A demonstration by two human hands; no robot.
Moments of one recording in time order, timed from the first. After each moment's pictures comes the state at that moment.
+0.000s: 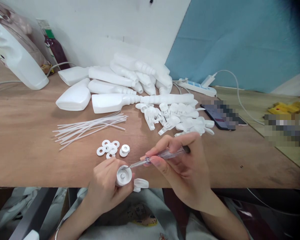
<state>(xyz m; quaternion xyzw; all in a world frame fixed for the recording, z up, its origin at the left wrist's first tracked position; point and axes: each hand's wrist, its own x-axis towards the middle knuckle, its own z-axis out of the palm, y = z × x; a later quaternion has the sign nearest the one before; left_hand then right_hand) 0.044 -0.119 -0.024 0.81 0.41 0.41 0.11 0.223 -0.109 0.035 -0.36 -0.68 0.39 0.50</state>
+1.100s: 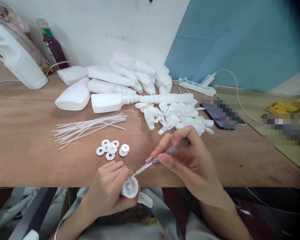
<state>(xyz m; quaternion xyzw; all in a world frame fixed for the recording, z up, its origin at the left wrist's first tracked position) 0.046 -0.117 -0.024 0.86 0.31 0.38 0.12 0.234 -0.105 0.046 -0.36 -0.64 0.48 0.48</state>
